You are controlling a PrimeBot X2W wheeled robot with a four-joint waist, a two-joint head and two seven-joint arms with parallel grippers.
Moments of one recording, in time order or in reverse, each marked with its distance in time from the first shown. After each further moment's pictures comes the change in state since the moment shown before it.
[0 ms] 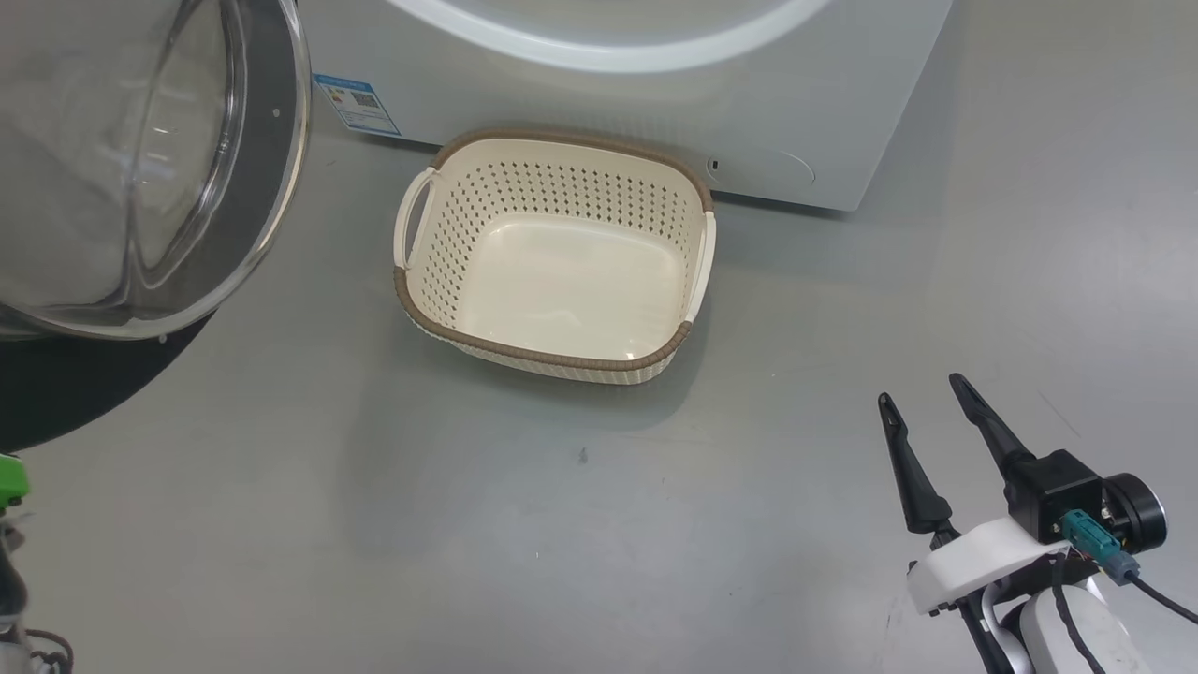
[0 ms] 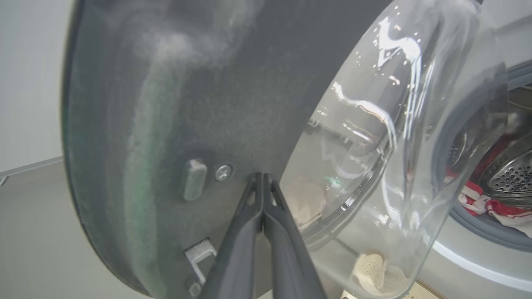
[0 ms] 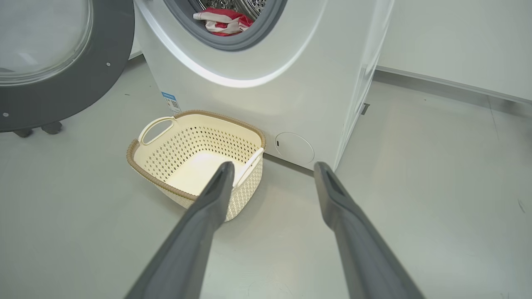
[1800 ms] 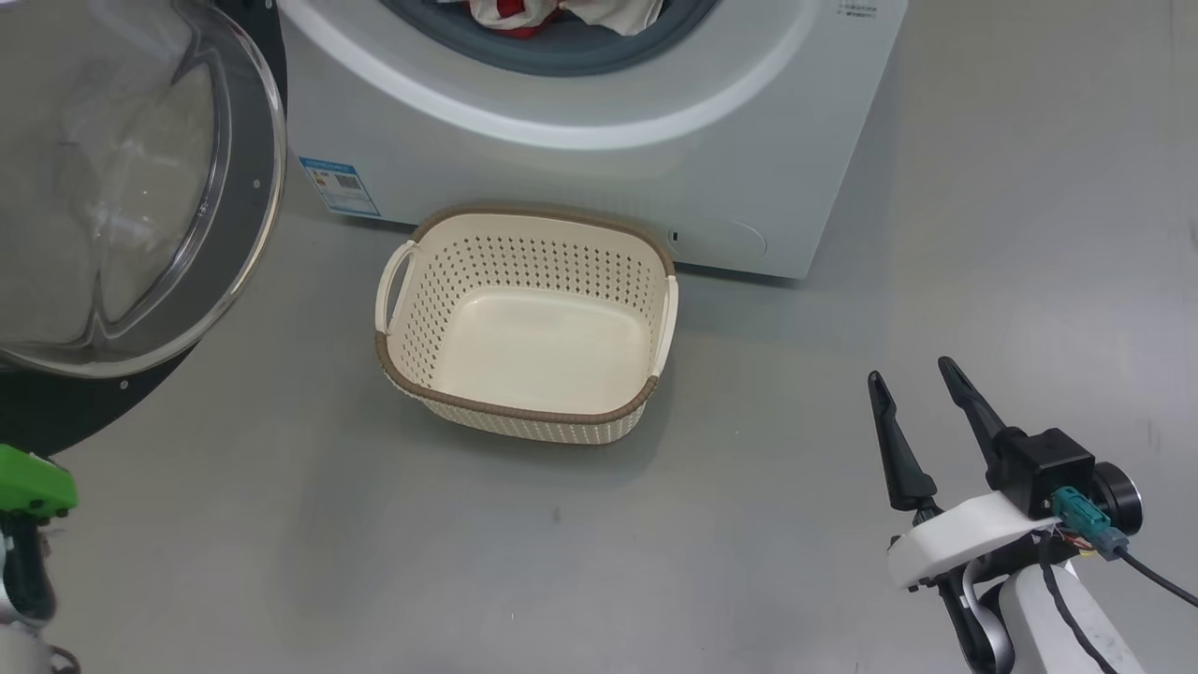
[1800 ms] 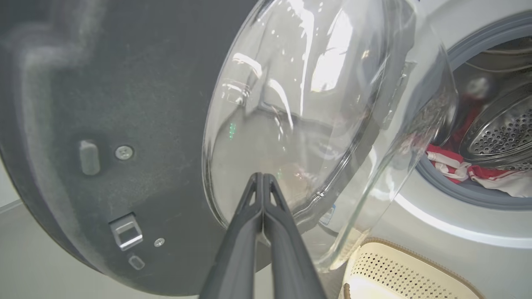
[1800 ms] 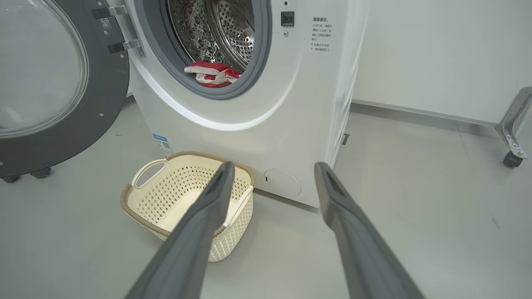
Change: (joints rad) left arm -0.090 0.060 -0.123 0.233 0.110 -0.115 -0.061; right arm -0.058 0.050 -0.016 0.067 0.031 0.000 -0.014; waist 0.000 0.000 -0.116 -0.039
